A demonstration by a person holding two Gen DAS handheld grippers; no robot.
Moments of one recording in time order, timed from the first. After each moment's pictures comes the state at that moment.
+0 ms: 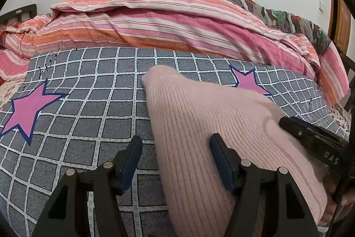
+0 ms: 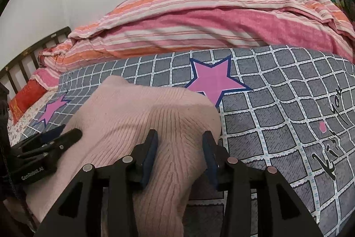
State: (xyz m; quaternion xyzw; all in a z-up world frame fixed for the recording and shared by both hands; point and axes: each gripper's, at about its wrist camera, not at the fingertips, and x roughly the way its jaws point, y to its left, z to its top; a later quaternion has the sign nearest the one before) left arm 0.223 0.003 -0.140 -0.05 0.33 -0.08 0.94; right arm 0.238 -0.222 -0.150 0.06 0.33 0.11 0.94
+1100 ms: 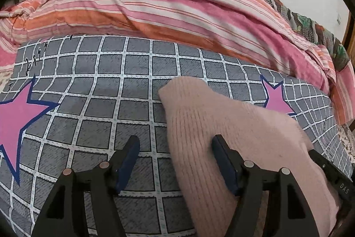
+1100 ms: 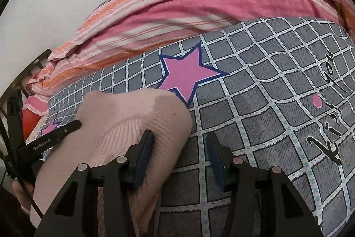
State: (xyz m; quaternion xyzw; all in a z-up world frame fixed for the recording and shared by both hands) left arm 0.305 0.030 -0.149 -0.08 0.38 -0.06 0.92; right arm 0.258 -0.250 -0.161 0.14 0.36 0.06 0.92
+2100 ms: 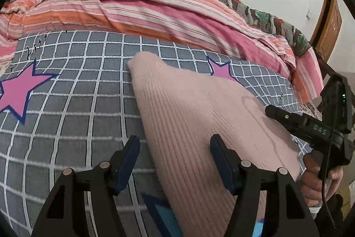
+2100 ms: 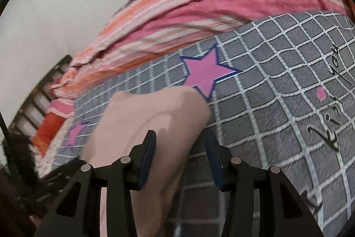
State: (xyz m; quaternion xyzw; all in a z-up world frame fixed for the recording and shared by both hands) left arm 0.191 0.020 -0.129 -0.10 0.37 -0.16 0.91; right arm 0.225 -0.255 -0.136 0.19 0.37 0.15 0.90
